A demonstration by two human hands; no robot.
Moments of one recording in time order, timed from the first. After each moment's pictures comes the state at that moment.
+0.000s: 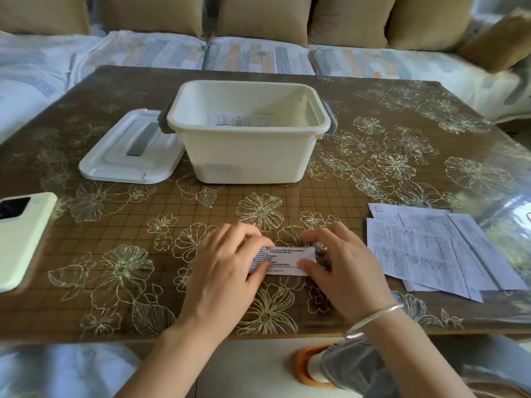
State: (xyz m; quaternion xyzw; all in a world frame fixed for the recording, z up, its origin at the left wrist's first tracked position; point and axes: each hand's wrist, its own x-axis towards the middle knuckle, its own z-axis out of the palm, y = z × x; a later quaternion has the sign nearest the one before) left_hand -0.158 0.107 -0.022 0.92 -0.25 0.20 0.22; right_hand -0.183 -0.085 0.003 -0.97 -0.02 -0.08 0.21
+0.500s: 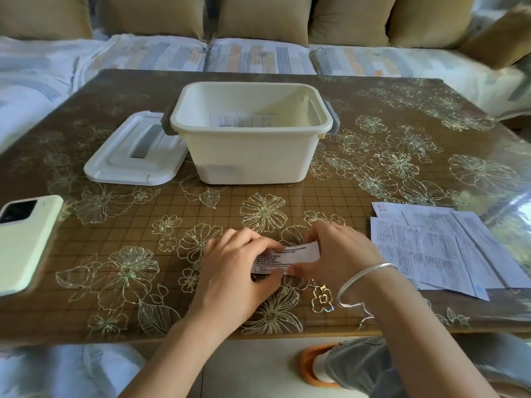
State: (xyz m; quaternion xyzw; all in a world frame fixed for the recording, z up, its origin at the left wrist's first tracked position) left_hand -0.157 0.104 -0.020 0.94 -0.22 0.09 0.26; right_hand -0.159 -0.074 0.035 -0.99 0.02 0.11 0.13
